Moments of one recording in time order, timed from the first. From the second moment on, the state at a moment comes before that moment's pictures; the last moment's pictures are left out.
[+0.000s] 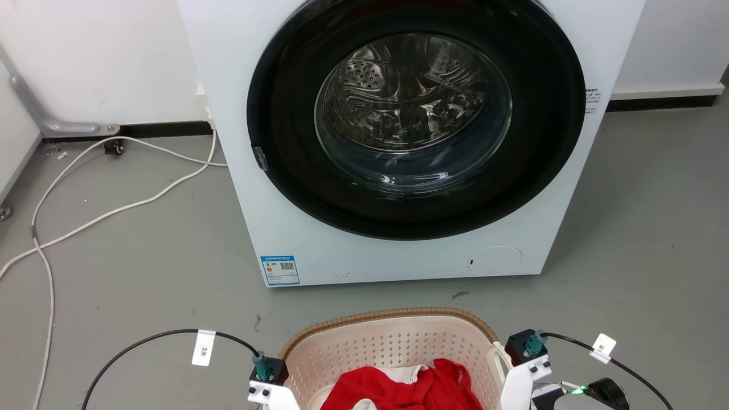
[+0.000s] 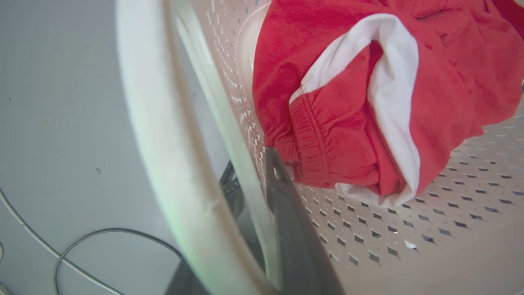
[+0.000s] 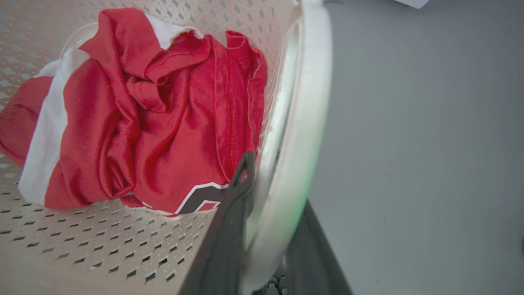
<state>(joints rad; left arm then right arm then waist) -0.52 0.17 -1.24 1.18 -1.17 -0.12 0.26 -0.55 -0.12 1.12 1.26 0.88 0.13 0.12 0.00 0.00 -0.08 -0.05</state>
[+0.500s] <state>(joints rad) -0.52 0.17 -1.26 1.19 -1.18 -0.12 0.25 -0.55 -0.12 1.15 1.27 0.92 0.13 0.12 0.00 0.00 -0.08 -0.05</state>
